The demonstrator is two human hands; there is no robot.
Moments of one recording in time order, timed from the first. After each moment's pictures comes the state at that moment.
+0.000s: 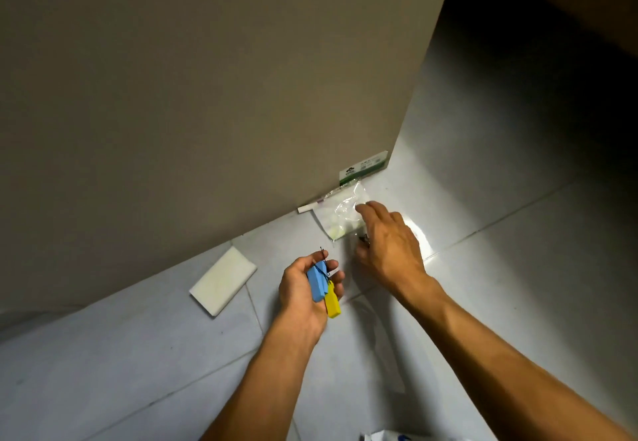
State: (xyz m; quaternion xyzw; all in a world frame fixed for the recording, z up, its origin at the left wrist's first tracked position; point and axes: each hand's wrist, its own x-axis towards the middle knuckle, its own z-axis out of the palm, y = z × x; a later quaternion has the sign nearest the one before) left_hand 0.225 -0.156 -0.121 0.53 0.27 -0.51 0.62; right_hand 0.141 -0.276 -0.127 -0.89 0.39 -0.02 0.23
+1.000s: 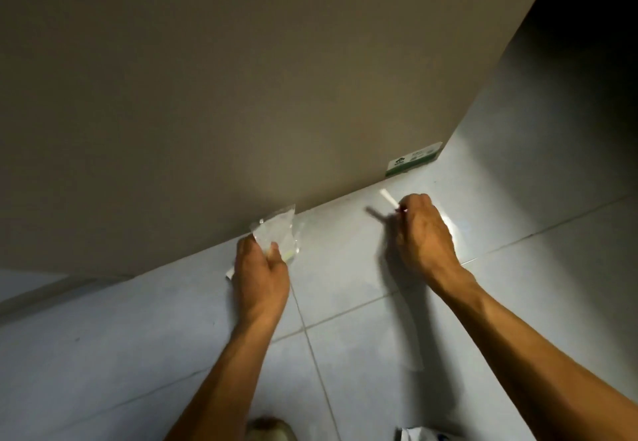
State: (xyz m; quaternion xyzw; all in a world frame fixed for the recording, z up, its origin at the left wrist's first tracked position) left_hand 0.304 -0.079 -0.117 0.92 -0.05 -0.15 0.35; right_hand 0.162 -0.276 -0.152 -0.87 0.40 -0.11 0.26
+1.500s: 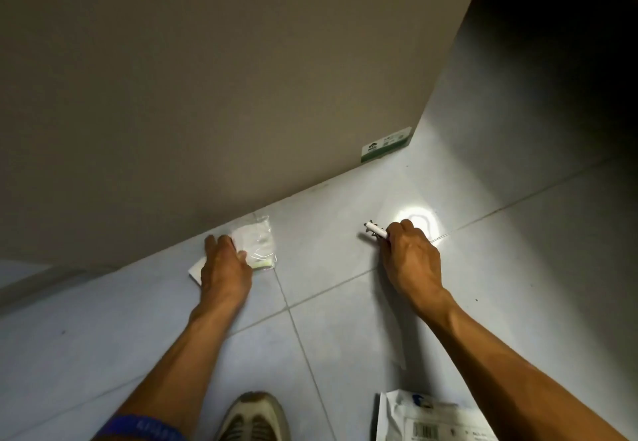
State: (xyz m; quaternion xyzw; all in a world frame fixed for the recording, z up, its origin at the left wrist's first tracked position) left_hand 0.324 -0.050 -0.126 0.96 -0.16 -0.19 0.14; right_hand 0.113 -0.234 -0.155 -0.88 0.44 -0.01 0.16
